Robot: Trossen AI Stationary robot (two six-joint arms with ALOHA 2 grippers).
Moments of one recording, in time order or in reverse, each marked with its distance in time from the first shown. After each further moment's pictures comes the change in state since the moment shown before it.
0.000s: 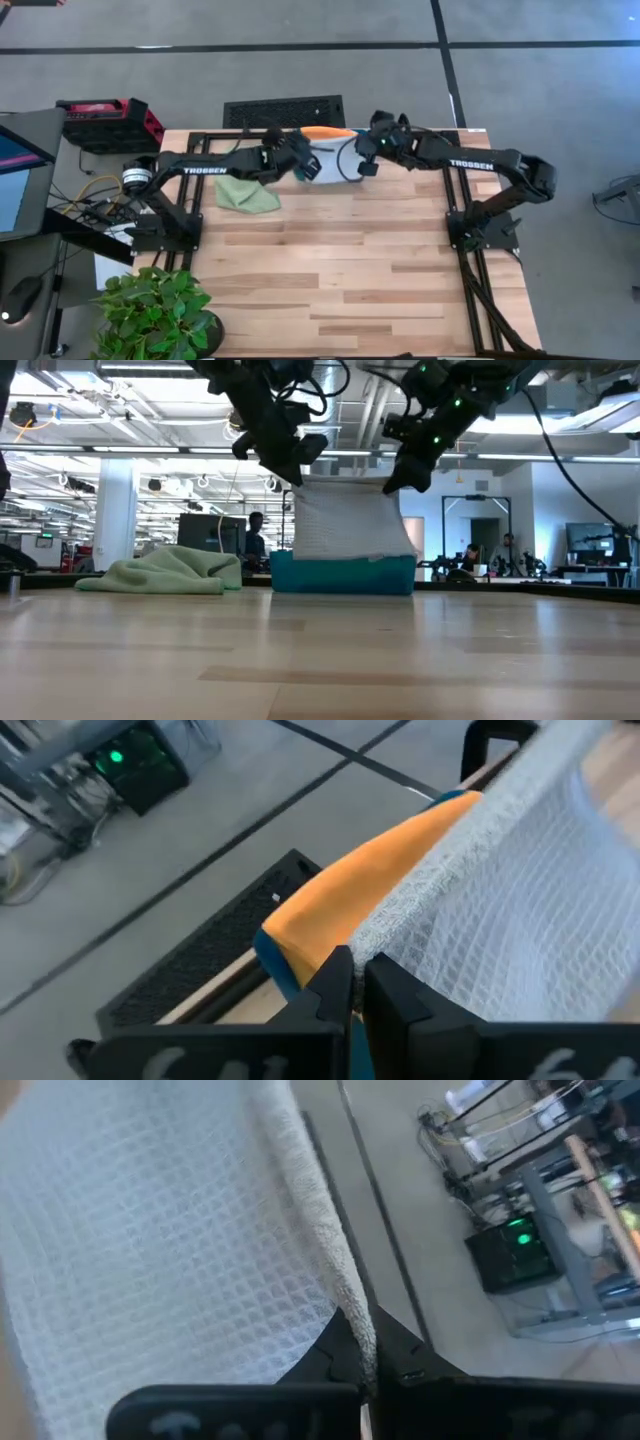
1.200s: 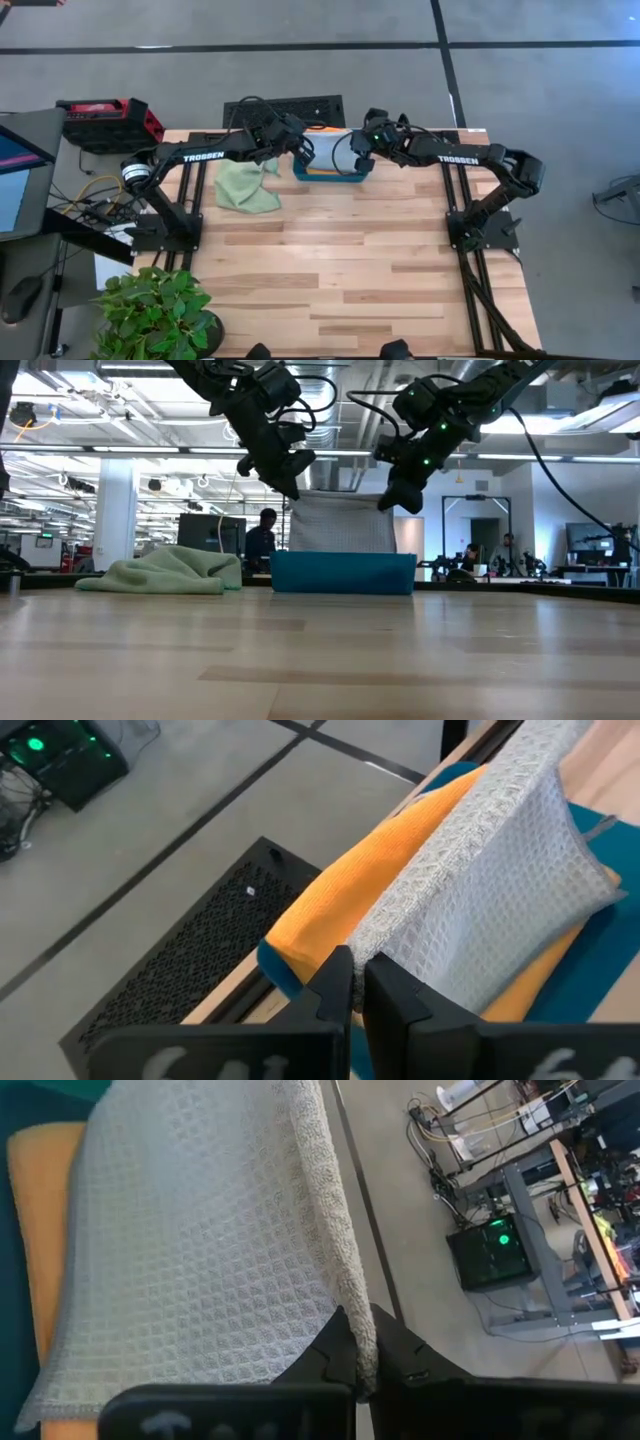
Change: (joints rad) left arm 0.192 0.003 -0.010 0.050 0.285 0.194; right arm -0.056 0.106 -0.001 0.112 0.004 -0.095
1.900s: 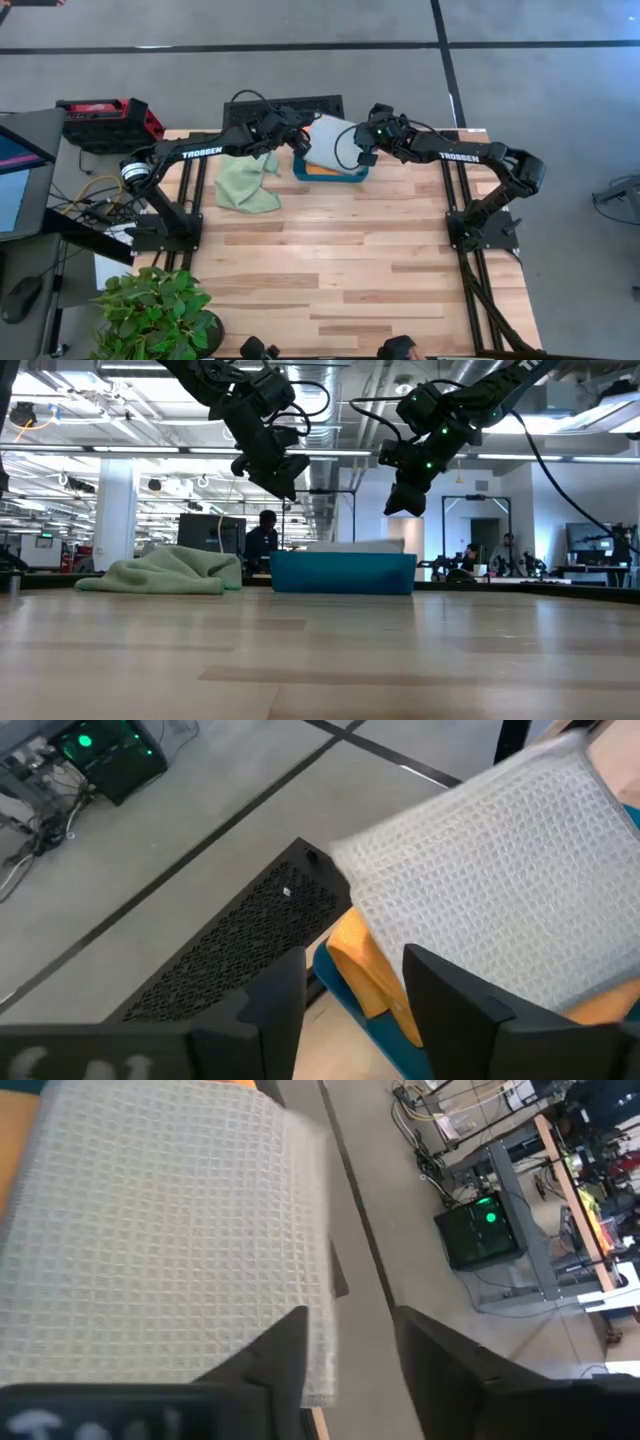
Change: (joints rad) left arm 0.044 0.000 -0.002 0.035 -0.030 0.018; right arm -0.031 -0.001 -0.002 0.011 0.007 0.000
